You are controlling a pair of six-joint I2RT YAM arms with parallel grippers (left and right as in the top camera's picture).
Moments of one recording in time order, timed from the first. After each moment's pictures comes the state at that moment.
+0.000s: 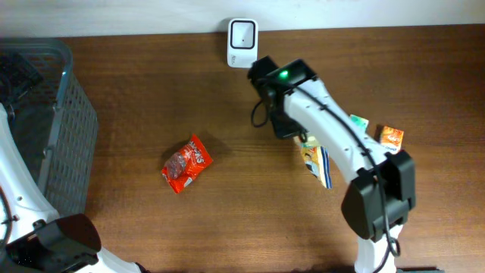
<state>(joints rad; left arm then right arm) 0.47 1.82 2.14 -1.25 -0.17 -0.30 0.53 2.05 1.86 -1.44 0.40 0.34</state>
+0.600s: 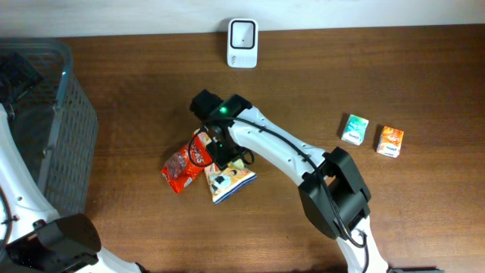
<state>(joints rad) 0.47 1.82 2.14 -1.25 -0.17 -0.30 0.75 2.21 1.88 -1.17 -0.04 0.14</state>
